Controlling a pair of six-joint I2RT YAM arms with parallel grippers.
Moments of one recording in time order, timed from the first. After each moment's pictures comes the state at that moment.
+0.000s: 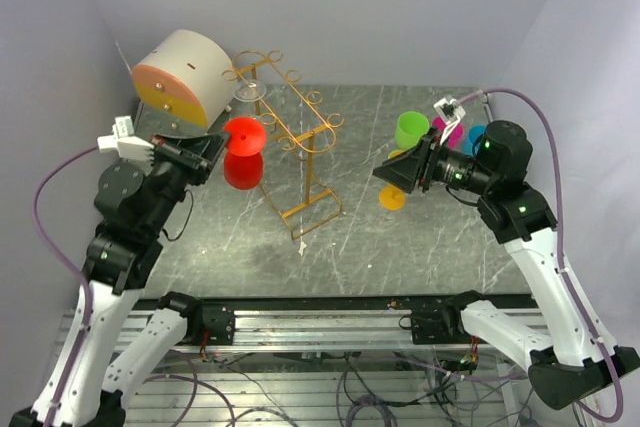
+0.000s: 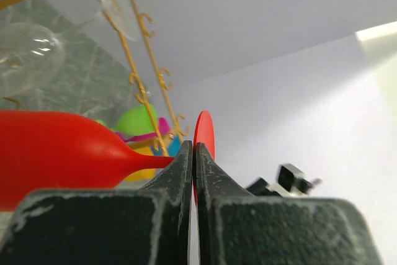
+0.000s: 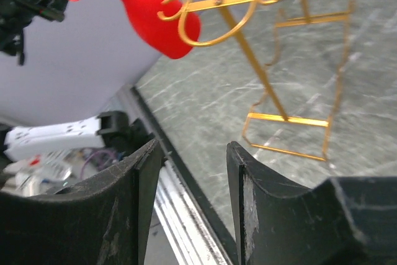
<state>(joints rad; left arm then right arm) -0.32 0.70 1.04 -0.31 0.01 -1.18 0.33 0.93 1.18 -0.47 -0.65 0.37</state>
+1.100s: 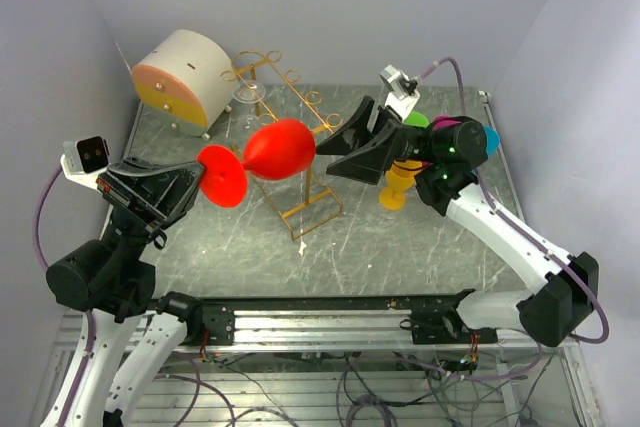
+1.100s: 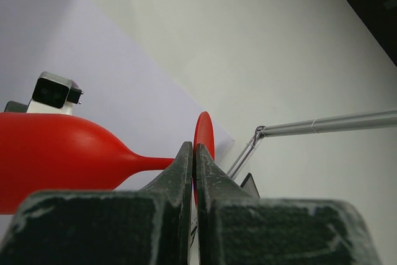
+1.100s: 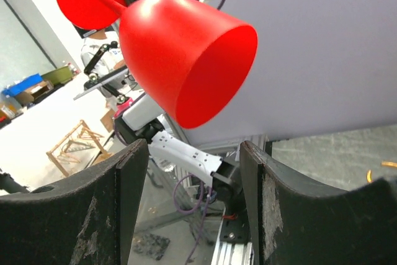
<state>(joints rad) -0.32 0.48 0.83 0.61 0.38 -1.61 0.60 1.26 1.11 0.79 -1.02 0.97</state>
